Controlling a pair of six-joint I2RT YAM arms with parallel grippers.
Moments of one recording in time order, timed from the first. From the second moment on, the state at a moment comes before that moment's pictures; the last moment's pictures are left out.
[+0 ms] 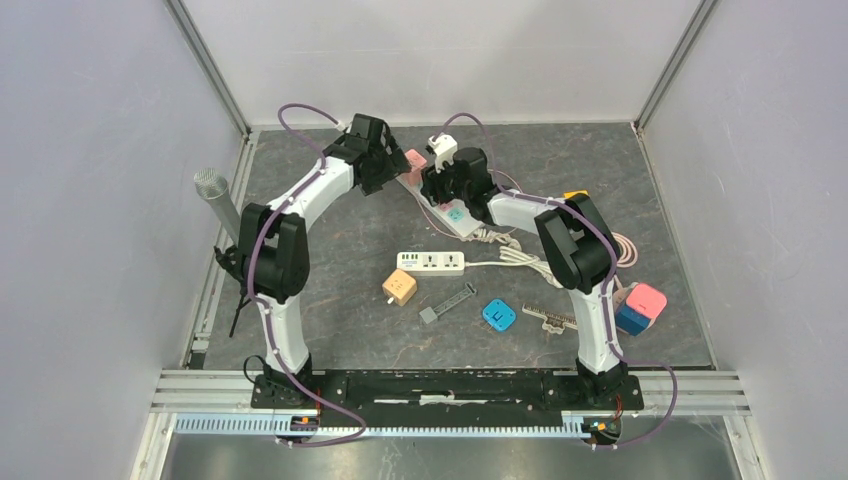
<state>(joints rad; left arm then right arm) -0.34 1.97 1.62 -0.48 -0.05 -0.76 0.54 2.15 1.43 0.29 -0.16 -0.03</state>
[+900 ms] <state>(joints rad) -0.33 1.64 1.39 -0.34 0.01 -0.73 0.54 2.17 1.46 0.25 -0.15 -0.05</state>
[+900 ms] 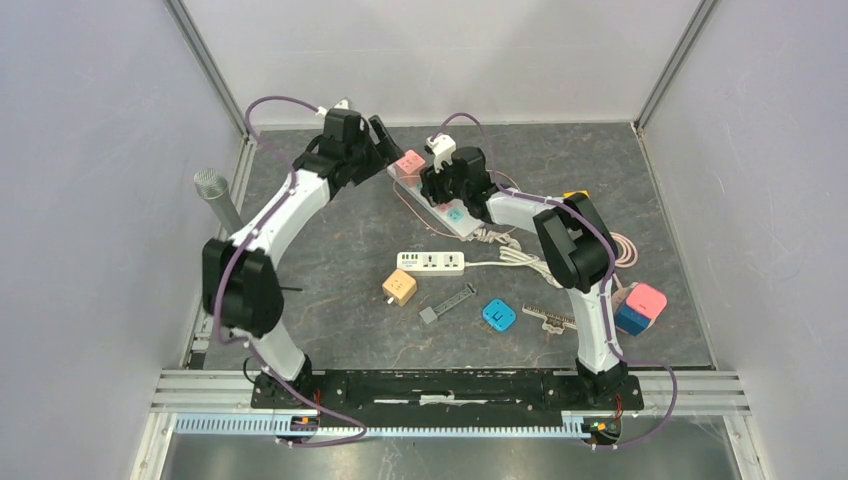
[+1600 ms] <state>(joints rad) -0.29 2.20 1.86 -0.57 0.12 -0.74 0.54 2.16 1.43 0.27 -0.14 -0.08</state>
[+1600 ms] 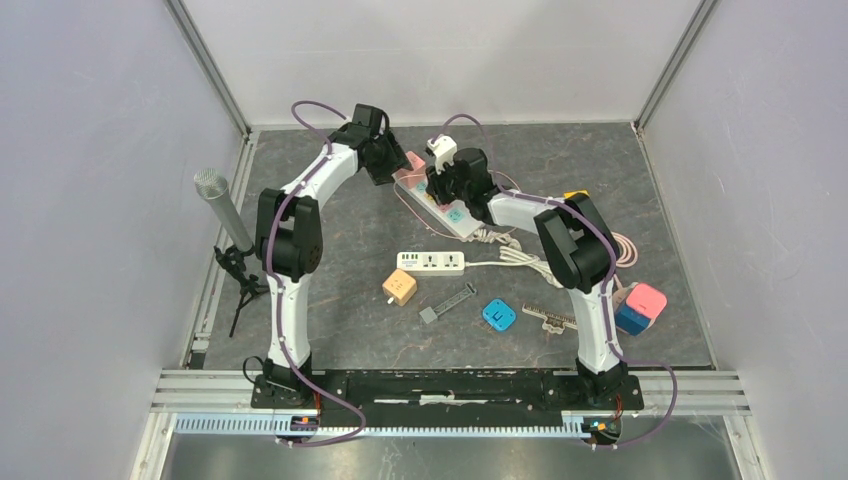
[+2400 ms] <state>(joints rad) -0.30 2.14 1.73 -0.44 0.11 -0.74 0.54 2.13 1.40 0.27 -0.16 -0.12</state>
